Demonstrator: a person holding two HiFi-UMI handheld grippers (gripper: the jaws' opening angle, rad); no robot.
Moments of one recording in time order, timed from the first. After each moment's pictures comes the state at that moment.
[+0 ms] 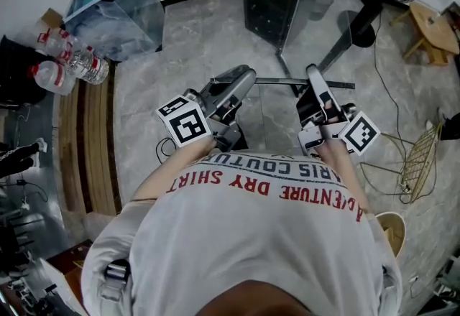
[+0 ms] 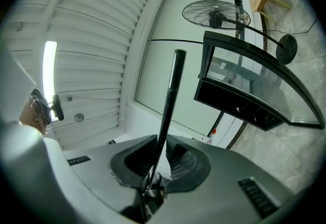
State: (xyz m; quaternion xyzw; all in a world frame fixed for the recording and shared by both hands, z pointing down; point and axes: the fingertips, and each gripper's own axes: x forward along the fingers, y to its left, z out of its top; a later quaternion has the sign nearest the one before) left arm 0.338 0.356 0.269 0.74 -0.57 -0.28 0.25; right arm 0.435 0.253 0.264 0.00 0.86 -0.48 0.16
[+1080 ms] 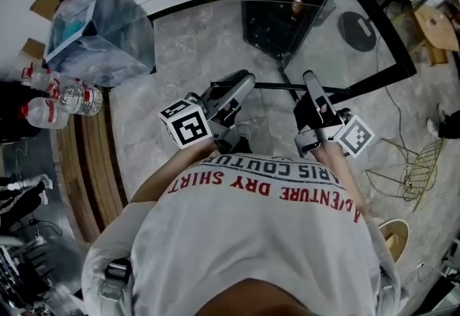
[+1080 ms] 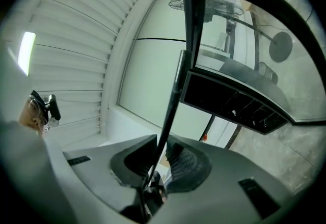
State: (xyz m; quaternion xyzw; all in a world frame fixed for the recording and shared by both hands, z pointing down) left arm 0.165 0.247 0.303 0.74 -0.54 -0.26 0.31; right arm 0.270 0.155 0.301 -0.07 0.84 -0.51 0.16
